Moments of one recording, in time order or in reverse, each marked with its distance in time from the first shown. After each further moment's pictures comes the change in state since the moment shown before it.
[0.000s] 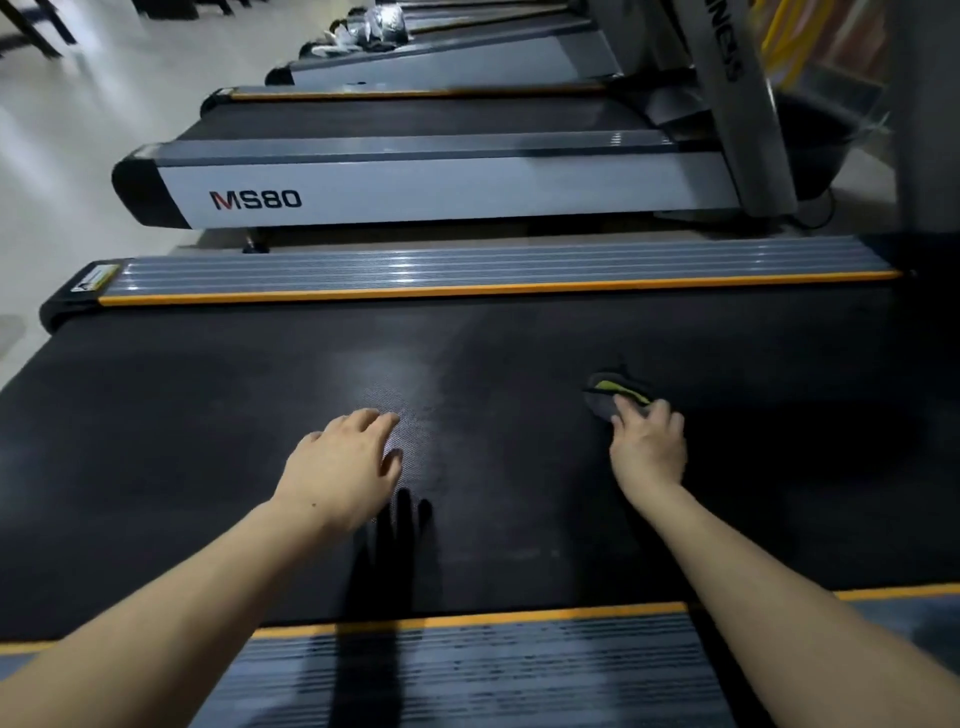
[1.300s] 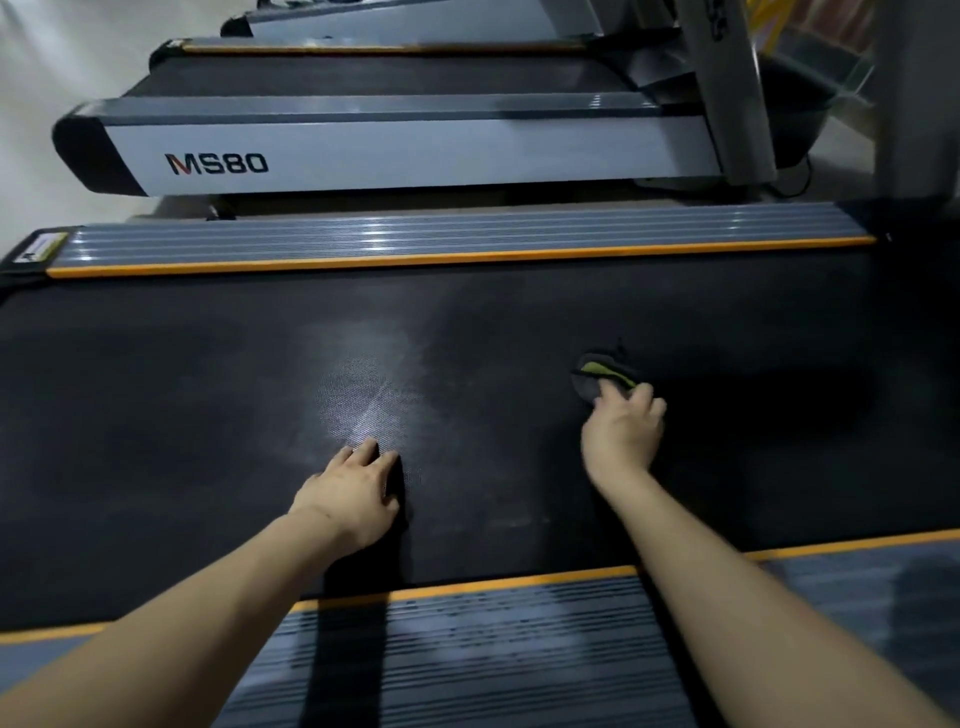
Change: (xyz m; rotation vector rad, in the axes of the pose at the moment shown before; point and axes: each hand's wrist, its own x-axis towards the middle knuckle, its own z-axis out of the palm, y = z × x) left_hand -0.003 -0.004 0.070 -0.029 -0.364 0.005; right_hand -0.032 -0.023 -0.008 0.048 0.086 0.124
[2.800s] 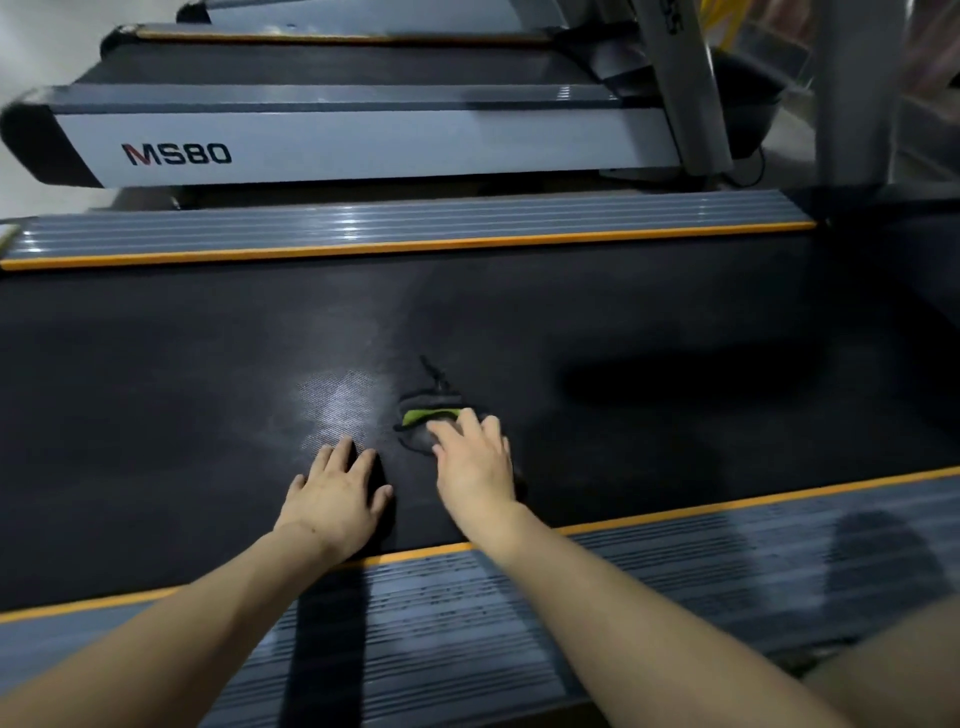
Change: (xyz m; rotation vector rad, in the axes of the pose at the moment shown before) left_hand -0.023 0.018 0.035 -0.064 0.144 -0.011; right_hand -0.120 -0.078 -0.026 0.191 -0.303 -0.455
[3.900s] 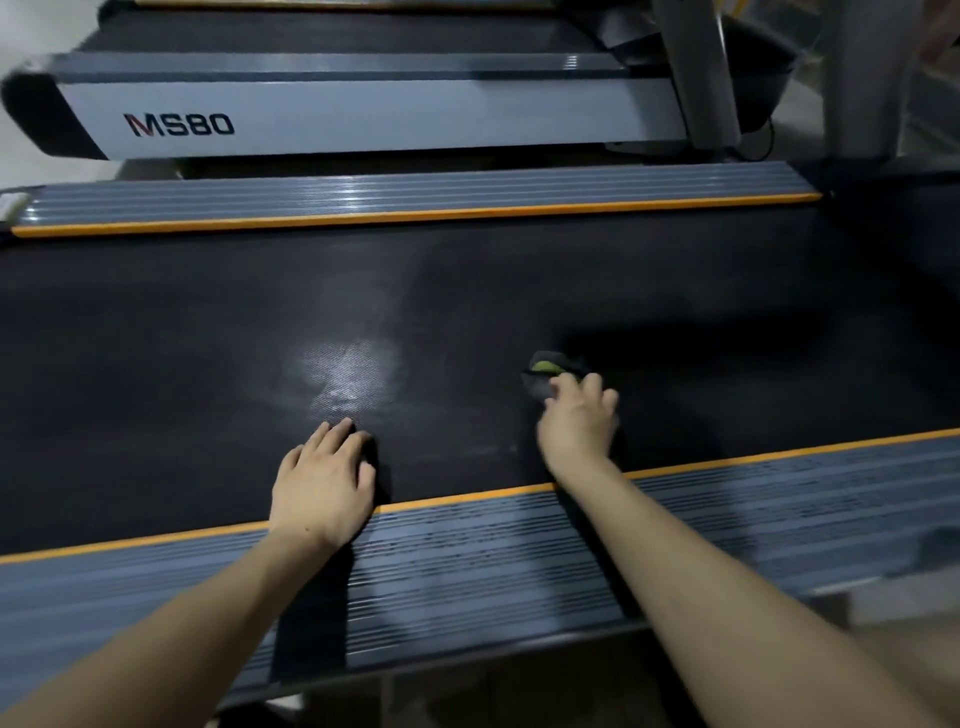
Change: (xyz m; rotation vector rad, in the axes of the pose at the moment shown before) left_hand -0.037 -0.016 0.024 -0.062 0.244 -0.028; right_hand -0.013 0.080 -0.044 -0.111 0.106 0.434
